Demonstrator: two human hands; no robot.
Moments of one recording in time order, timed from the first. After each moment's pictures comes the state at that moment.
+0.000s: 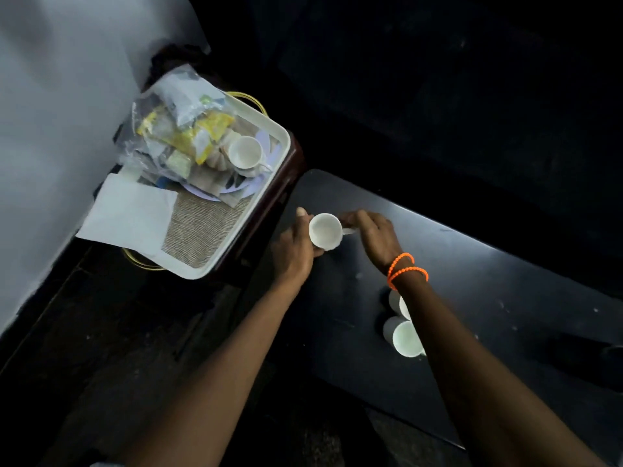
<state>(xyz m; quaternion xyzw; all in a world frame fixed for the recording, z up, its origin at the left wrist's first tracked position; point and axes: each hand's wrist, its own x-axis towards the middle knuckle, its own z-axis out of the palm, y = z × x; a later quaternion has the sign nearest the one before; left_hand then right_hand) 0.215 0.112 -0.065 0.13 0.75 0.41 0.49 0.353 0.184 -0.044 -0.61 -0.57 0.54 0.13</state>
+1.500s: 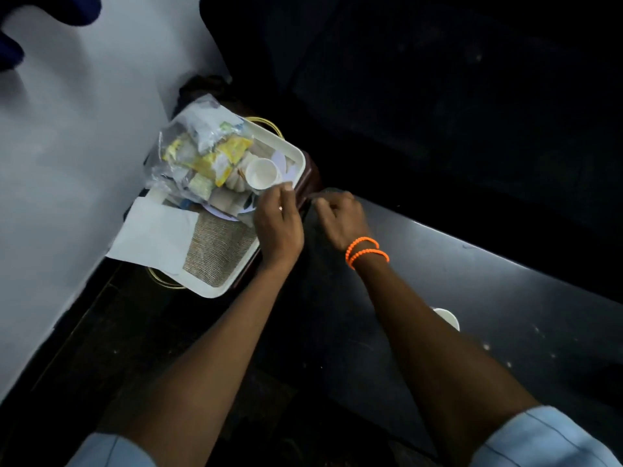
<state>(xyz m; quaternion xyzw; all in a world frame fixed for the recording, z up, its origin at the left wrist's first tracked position) 0.156 0.161 -0.048 0.31 0.81 0.44 0.21 0.265 0.213 -0.052 -0.55 -0.70 0.43 0.16</state>
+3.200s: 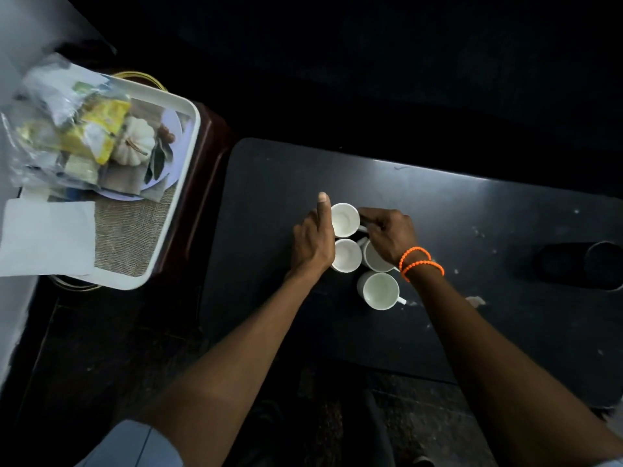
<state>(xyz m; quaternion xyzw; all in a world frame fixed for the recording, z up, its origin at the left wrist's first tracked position) 0.340 0.106 -0.095 0.33 0.76 0.21 0.51 0.491 0.129 -0.114 -0.68 -0.59 0.42 0.08</state>
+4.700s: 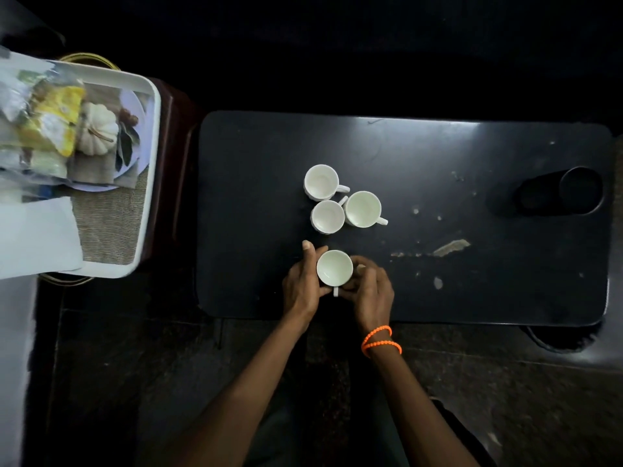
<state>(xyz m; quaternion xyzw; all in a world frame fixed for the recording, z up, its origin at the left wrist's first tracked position) 0.338 -0.024 -0.085 0.16 0.71 0.22 0.65 0.445 -0.058 -0.088 -0.79 -0.16 0.49 0.34</state>
